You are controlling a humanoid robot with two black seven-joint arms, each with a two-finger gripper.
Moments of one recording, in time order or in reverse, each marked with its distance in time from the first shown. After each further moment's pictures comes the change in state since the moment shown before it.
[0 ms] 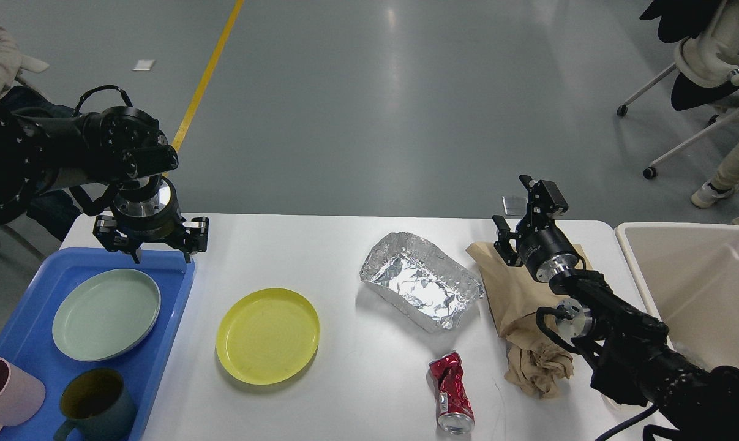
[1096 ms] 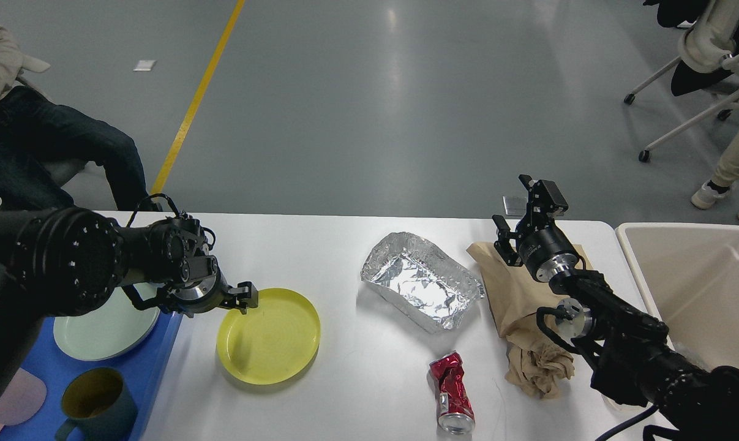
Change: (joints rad) left arm 0.437 -0.122 -0.040 0.182 0.005 0.305 -0.181; right arm 0.000 0.000 0.000 0.000 0.000 0.000 0.001
